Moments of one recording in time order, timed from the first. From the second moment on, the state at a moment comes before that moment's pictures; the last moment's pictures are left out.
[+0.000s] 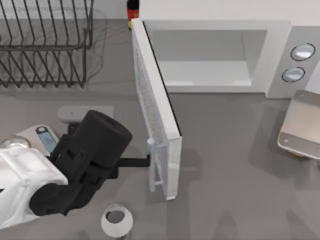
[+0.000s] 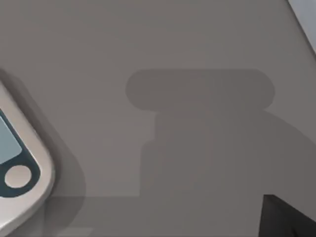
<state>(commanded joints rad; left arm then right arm) -0.77 1.39 0.61 -0.13 -0.49 -0.56 0.00 0.00 0.00 0.00 0.00 0.00</state>
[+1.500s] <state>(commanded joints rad) -1.10 1.86 1.12 -0.34 -0.67 -0.89 0.00 0.00 0.00 0.00 0.00 0.00</state>
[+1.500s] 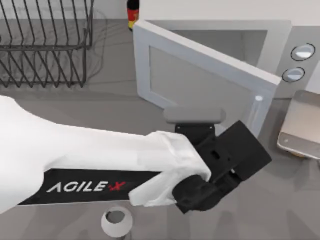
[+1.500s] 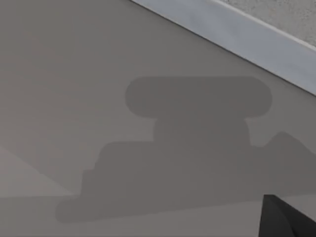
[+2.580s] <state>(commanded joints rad) -1.17 2.20 1.64 -0.57 -0.69 -0.97 0.00 0.00 0.00 0.00 0.00 0.00</state>
